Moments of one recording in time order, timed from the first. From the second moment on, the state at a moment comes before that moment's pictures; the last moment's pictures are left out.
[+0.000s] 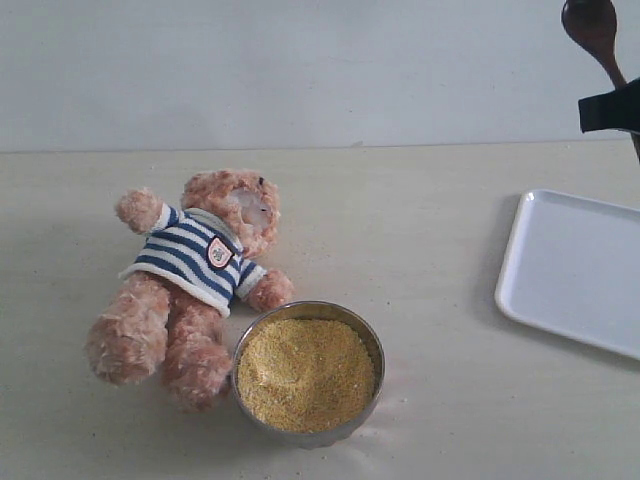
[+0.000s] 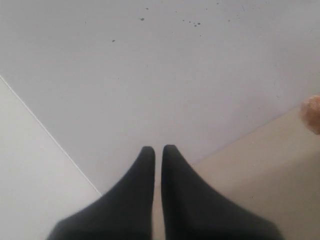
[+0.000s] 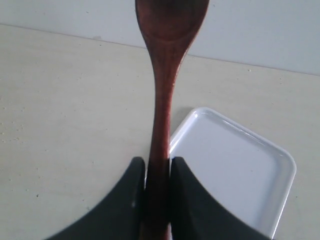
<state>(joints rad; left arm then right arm) 0.03 0.00 0.00 -0.21 -0.06 0.84 0.23 1.12 -0.85 -0.14 0.40 0.11</state>
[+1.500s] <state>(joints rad) 0.10 0.00 0.00 -0.36 0.31 0.24 0.03 1.42 -0.85 -0.11 0.37 0.17</state>
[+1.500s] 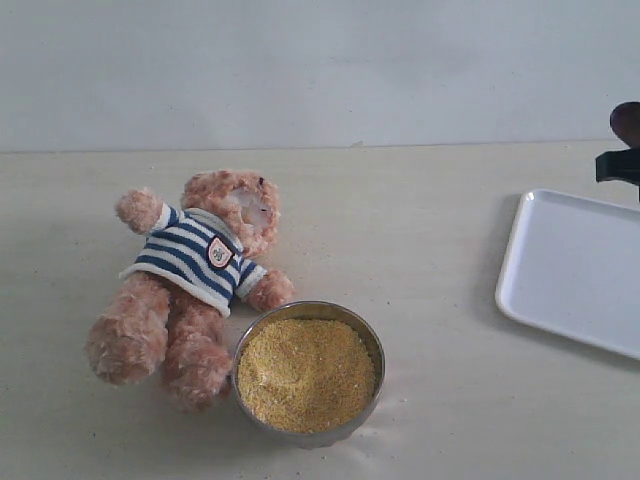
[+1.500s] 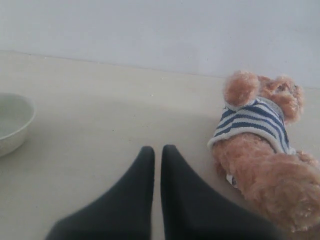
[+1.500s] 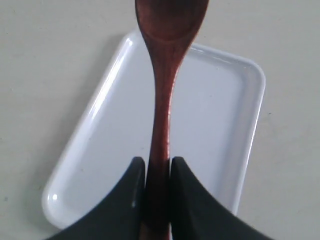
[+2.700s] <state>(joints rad) 0.10 0.00 0.00 -0.36 0.31 0.24 0.02 1.93 -1.03 -0.09 0.24 0.11</state>
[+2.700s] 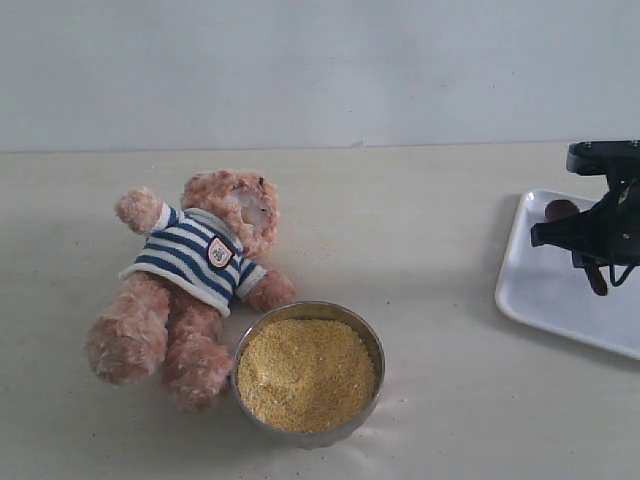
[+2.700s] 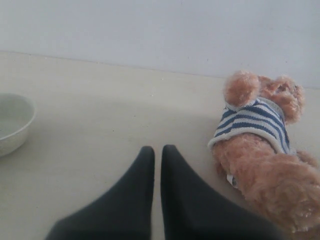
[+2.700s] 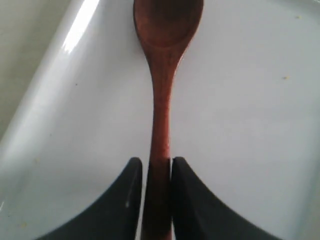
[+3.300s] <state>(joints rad) 0.10 0.00 0.00 -0.37 0.31 0.24 0.02 1.93 -1.03 -0.09 0.25 0.11</state>
